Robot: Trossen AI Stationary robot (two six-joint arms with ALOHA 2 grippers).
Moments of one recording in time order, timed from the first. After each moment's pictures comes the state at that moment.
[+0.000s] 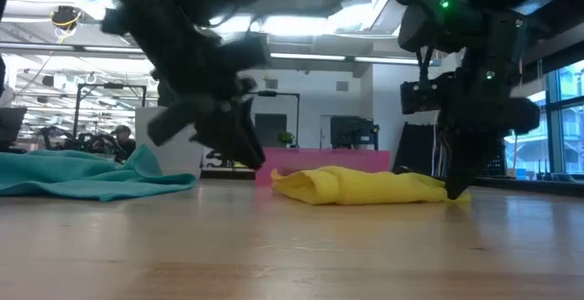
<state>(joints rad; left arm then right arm) -0.20 1.72 0.87 -0.07 -0.41 0.14 0.17 1.59 0.76 -0.48 0.17 0.47</state>
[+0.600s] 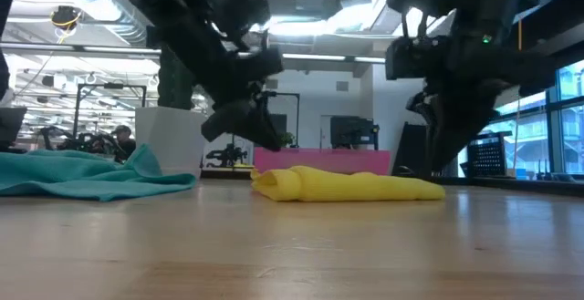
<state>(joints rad) 0.01 1.70 0.87 0.01 -0.38 0.35 0.22 1.59 0.88 -0.52 0.10 0.27</state>
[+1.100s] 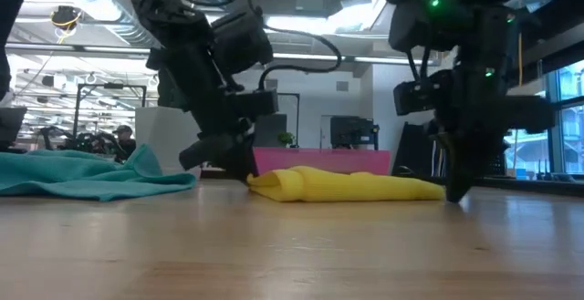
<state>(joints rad) 0.05 1.79 0.87 -0.09 -0.27 0.29 0.17 1.65 0.83 -0.55 0.14 0.37</state>
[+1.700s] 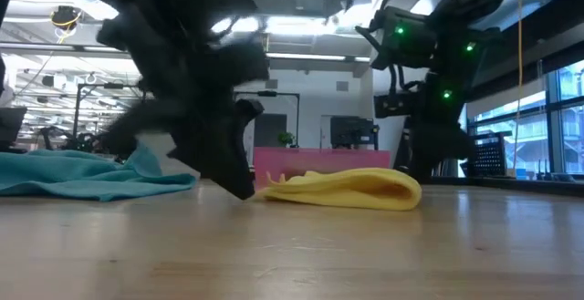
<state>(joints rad) -0.25 1.80 0.87 -0.02 -0.16 0.15 0.01 1.66 0.83 -0.50 0.42 0.22</state>
